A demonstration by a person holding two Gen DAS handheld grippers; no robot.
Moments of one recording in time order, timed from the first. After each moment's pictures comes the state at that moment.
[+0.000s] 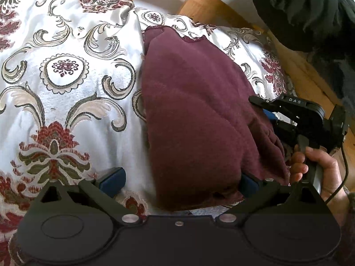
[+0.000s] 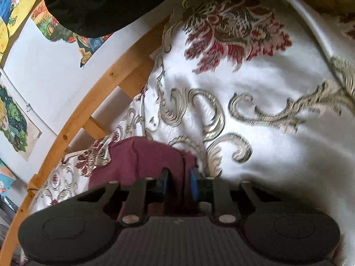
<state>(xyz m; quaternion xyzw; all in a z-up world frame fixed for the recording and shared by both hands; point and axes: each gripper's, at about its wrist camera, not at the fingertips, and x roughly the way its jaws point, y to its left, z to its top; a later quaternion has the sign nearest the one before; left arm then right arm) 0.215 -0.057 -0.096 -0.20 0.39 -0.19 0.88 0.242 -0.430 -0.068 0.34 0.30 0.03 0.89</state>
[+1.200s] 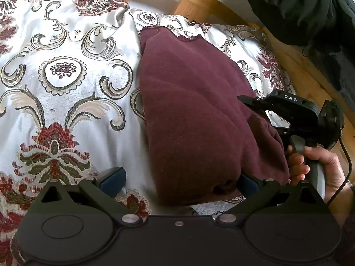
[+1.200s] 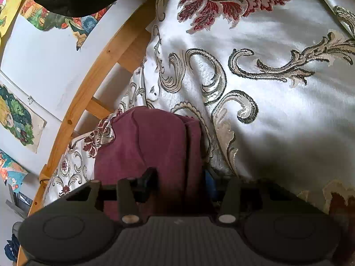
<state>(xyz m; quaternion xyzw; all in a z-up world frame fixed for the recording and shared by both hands) 0.210 -0.059 -0.097 -0.18 0.38 -0.20 0.88 0.247 -0.424 -0.089 0.39 0.37 0.08 0.84</state>
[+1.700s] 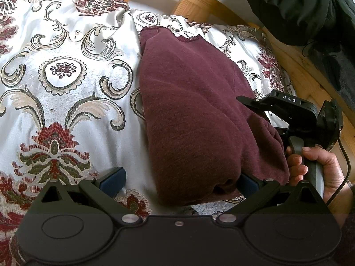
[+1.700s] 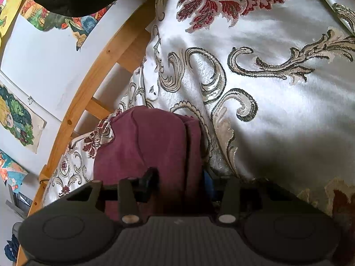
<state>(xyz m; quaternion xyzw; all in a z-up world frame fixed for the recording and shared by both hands) 0.210 -0.059 -0.096 -0.18 0.38 -0.20 0.89 0.245 -0.422 -0.090 0.39 0.36 0.07 0.84</state>
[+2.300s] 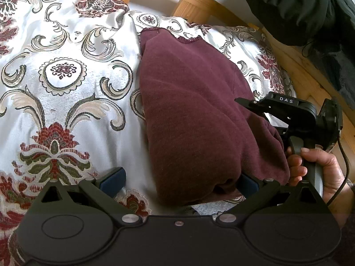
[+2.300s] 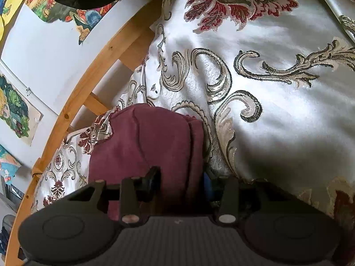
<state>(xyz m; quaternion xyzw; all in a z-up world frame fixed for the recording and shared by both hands) 0.209 -0.059 -0.096 -0.18 0.38 -0.19 0.89 0.245 -0.414 -0.087 0.36 0.36 0.07 0.86</state>
